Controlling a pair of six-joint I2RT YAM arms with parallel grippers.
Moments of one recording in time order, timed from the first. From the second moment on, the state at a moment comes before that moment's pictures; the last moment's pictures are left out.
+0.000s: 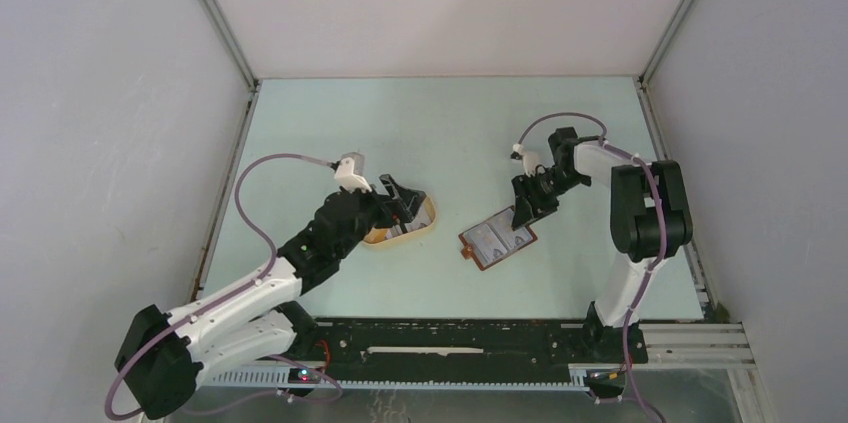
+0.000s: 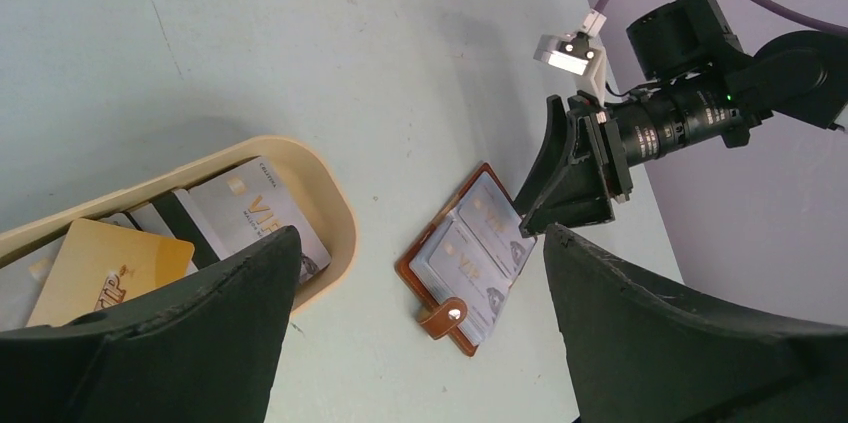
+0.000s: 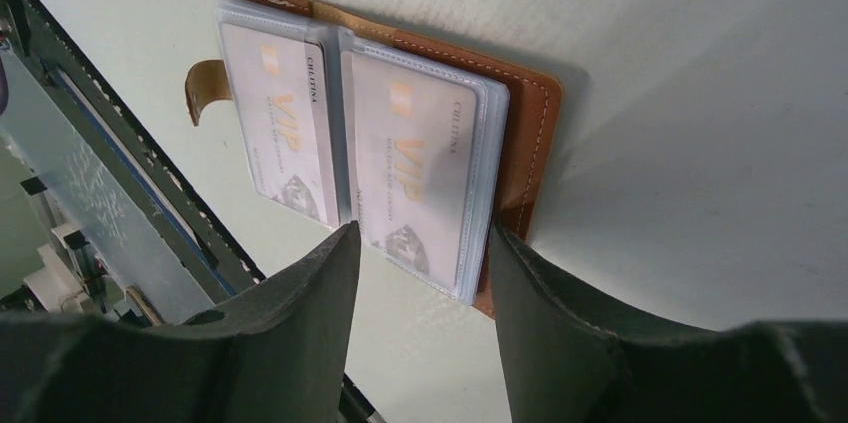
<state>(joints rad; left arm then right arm) -0.74 0.90 0.49 0.16 -0.20 -0.75 0.13 1.86 1.15 -0.83 -0.69 -0.39</state>
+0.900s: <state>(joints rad) -0.74 1.04 0.49 0.26 -0.08 -0.79 0.12 1.88 1.17 -0.91 -0.83 -0.43</state>
